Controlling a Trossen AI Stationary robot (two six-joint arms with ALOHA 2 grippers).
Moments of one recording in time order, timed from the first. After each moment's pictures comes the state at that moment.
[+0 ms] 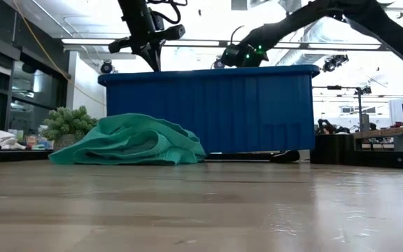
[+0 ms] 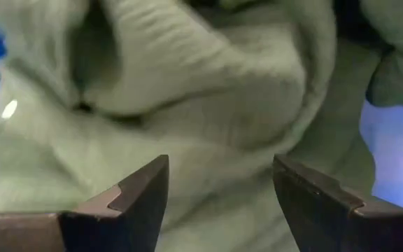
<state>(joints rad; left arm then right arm) 0.25 1.56 1.43 -0.93 -0.58 -0.86 -0.76 2.16 2.01 -0.89 -0.06 0.77</state>
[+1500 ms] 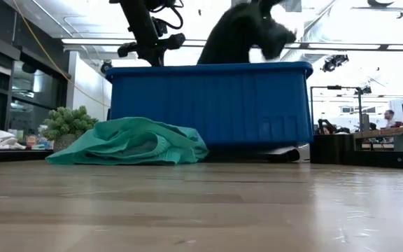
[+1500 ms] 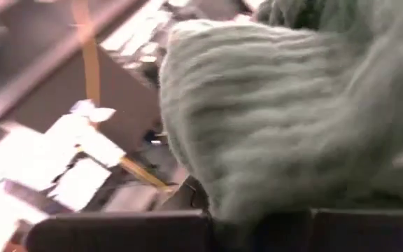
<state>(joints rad) 0.44 1.55 1.43 -0.72 -0.60 -0.53 -0.86 1.63 2.01 -0.39 -0.23 0.76</state>
